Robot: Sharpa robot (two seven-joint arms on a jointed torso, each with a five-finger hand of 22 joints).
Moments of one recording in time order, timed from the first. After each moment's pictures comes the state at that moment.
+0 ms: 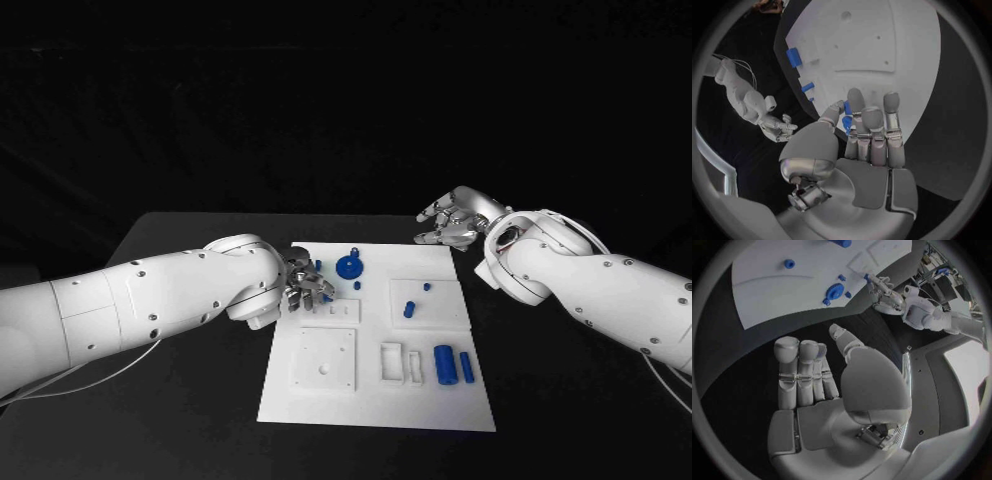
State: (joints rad) left arm 1.40 -0.59 -0.22 1.34 -0.89 -0.07 -0.51; left_hand 0.98 0.12 0.18 -0.20 0.47 1.24 0.04 0.06 0.91 1.47 -0.08 0.62 0.29 1.35 -0.14 1.21 0.50 0.01 1.22 -0.16 0.50 1.31; right arm 1.10 -0.78 0.28 1.40 -1.36 -0.30 -0.25; right_hand 1.31 -0.18 0.27 -0.08 0.28 1.03 0.11 0.07 0.07 1.12 0.01 0.91 0.89 1.40 -0.06 0.87 0.91 0.09 1.46 -0.08 0.67 1.31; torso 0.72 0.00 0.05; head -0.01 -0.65
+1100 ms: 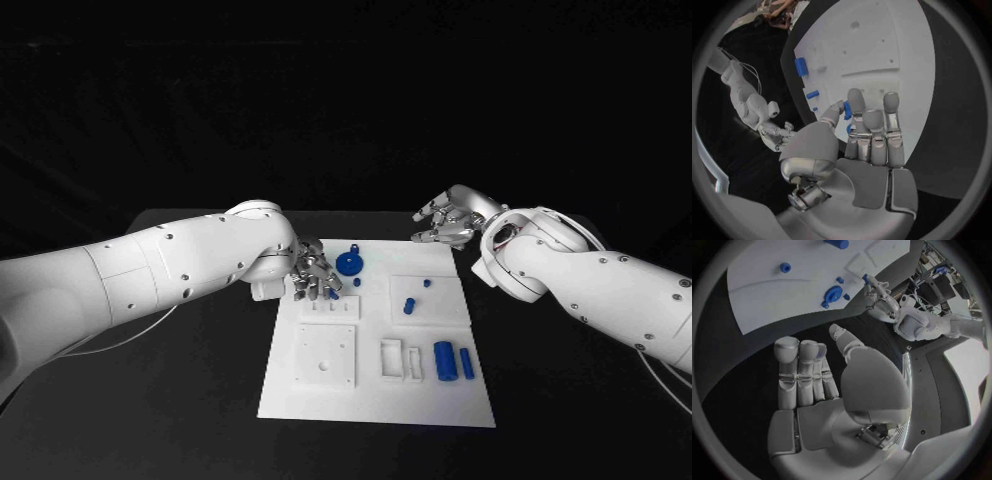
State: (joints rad) left arm 1.45 -0.46 -0.20 1.16 -0.88 0.25 -0.50; left_hand 0.99 0.11 0.17 -0.19 0.46 1.24 0.04 0.07 1.05 1.47 -0.08 0.61 0.32 1.31 -0.14 1.25 0.48 0.01 1.21 -0.15 0.49 1.31; right arm 1.10 -0.76 0.28 1.39 -1.35 -0.28 -0.25; right_hand 1.31 -0.18 0.27 -0.08 0.28 1.03 0.11 0.07 0.07 1.12 0.01 0.91 0.89 1.40 -0.06 0.87 0.91 0.09 1.46 -0.08 0.67 1.31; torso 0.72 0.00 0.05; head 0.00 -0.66
